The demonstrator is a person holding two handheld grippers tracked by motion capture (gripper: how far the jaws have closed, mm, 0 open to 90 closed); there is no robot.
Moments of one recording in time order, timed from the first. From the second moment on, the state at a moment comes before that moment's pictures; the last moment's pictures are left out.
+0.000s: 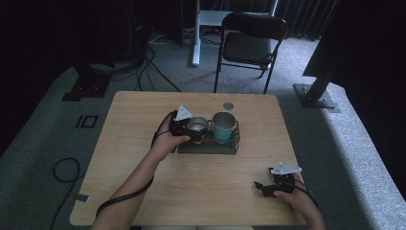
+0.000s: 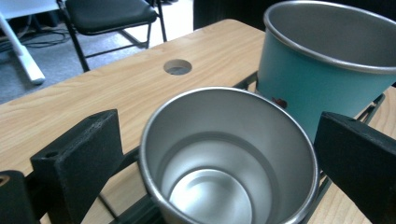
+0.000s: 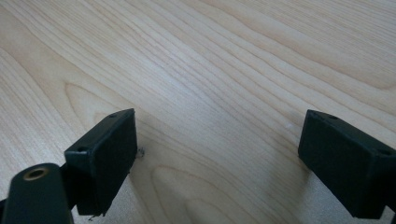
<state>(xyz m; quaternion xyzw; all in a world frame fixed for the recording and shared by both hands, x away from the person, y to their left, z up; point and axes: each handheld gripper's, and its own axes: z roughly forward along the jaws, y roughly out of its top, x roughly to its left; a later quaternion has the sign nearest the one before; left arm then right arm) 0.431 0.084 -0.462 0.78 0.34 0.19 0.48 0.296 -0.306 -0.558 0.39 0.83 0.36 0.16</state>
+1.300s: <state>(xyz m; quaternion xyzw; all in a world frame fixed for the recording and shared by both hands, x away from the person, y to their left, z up) 0.392 0.149 -0.445 0.76 0.37 0.21 0.49 0.296 -0.306 -0.558 0.39 0.83 0.36 0.16</state>
